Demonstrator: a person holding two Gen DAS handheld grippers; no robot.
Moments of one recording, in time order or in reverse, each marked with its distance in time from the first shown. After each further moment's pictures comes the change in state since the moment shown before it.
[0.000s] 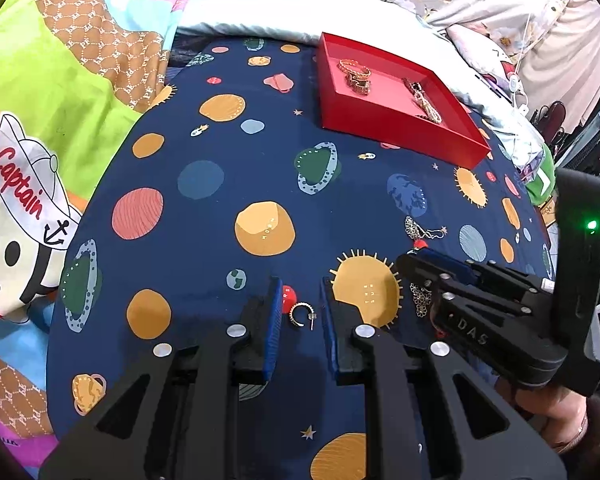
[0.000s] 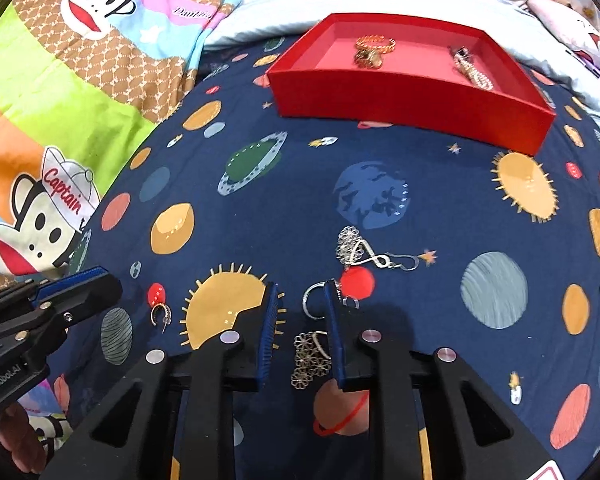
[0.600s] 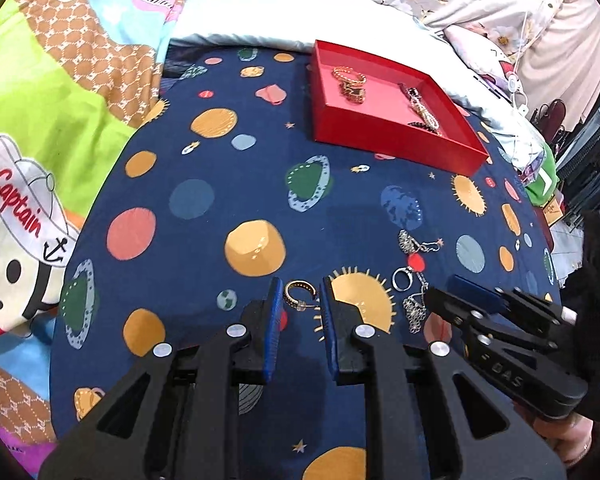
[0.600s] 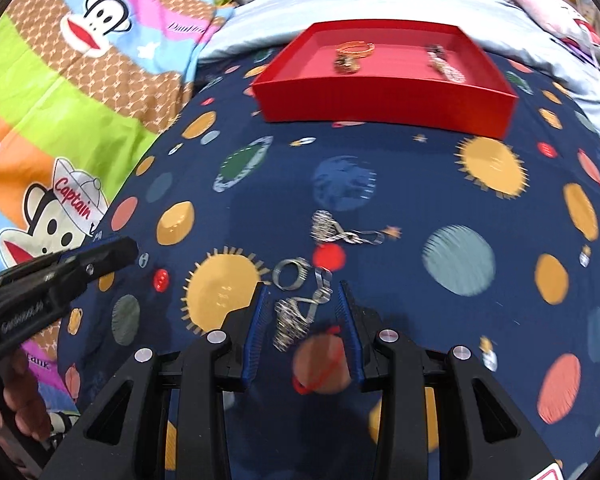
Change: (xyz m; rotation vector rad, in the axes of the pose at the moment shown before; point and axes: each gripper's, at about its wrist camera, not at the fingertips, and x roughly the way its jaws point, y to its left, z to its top) left arm 0.000 -0.009 0.010 0.014 -0.014 0.018; right arm -0.020 -0.011 -0.013 0.029 -0.016 0.022
